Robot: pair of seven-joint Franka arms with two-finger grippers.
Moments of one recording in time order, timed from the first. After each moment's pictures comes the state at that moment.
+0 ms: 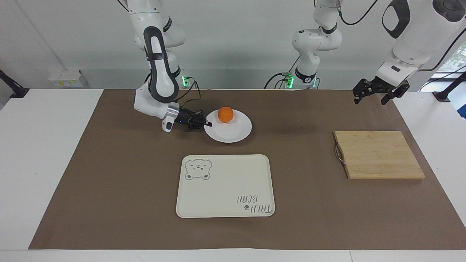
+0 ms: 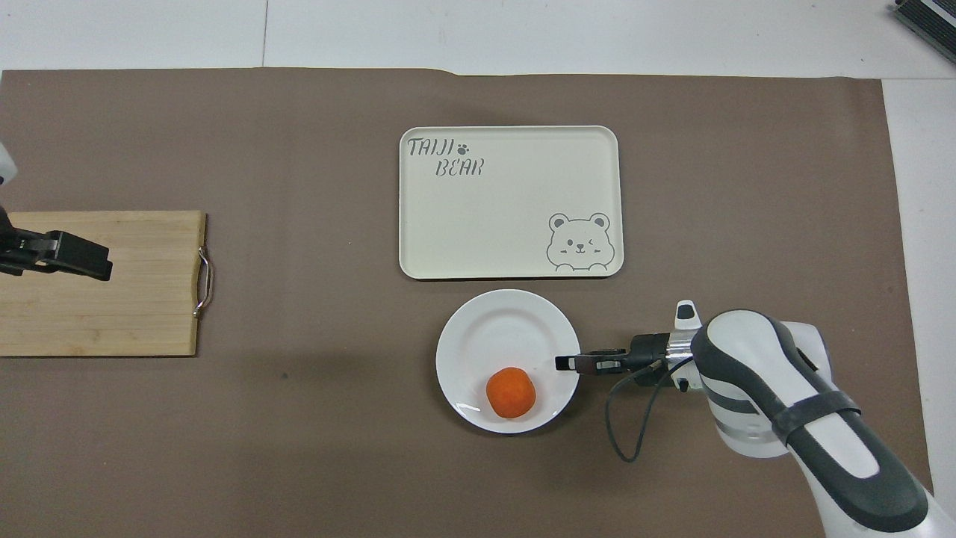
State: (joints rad) left arm -0.02 -0.01 -0.01 -1.62 0.03 1.54 0.09; right arm 0.27 0.09 -0.09 -2.47 1.32 2.13 -0.91
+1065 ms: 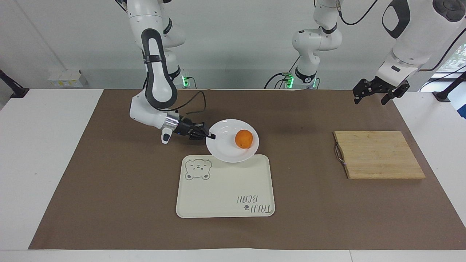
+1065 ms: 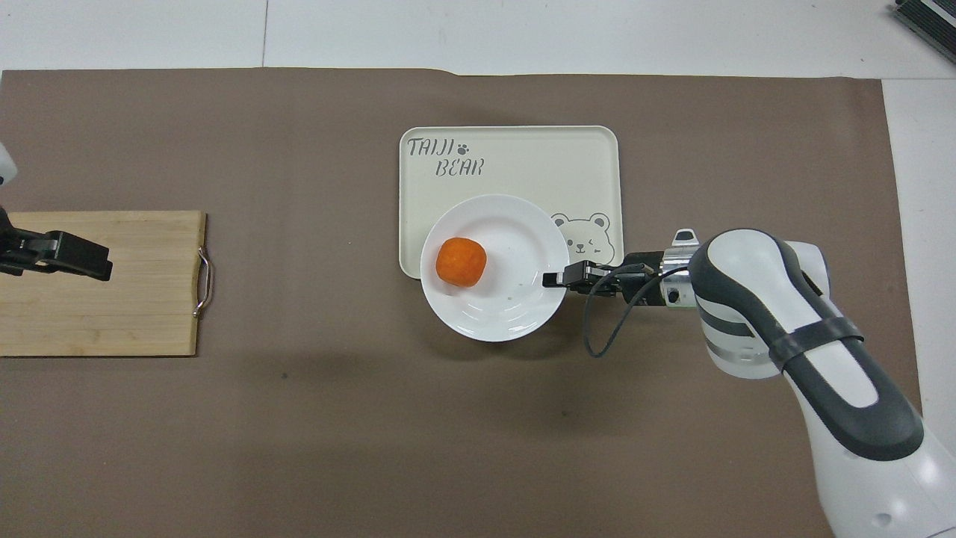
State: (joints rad) left arm -0.02 -0.01 -0.01 -1.62 0.03 1.54 0.09; right arm 0.27 0.29 -0.10 -2.04 1.28 2.12 -0.52
